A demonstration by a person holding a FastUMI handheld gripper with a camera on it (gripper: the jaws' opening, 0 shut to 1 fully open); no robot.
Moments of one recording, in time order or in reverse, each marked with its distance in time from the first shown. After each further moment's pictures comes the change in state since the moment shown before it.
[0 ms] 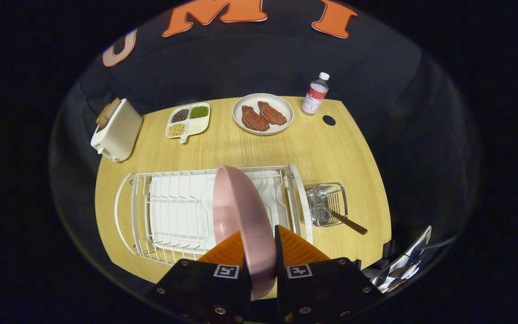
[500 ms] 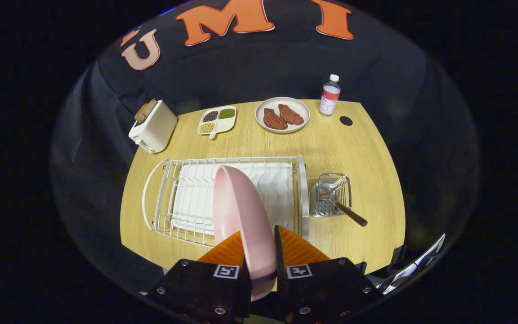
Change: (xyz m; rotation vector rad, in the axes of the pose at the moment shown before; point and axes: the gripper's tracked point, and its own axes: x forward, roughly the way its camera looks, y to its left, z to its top) arm -0.035 -0.025 -0.043 -0.023 -0.032 0.233
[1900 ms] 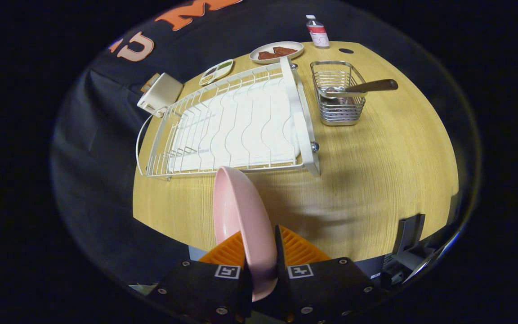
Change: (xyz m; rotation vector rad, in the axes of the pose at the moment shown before) arm 0.065 -0.032 -0.184 0.092 0.179 0.194
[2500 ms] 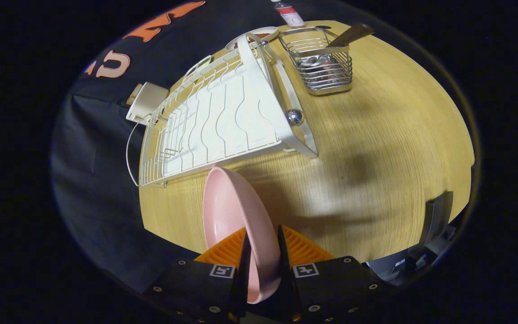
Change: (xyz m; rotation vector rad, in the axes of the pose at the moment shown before) arm 0.039 -0.006 -0.015 0.152 0.047 0.085
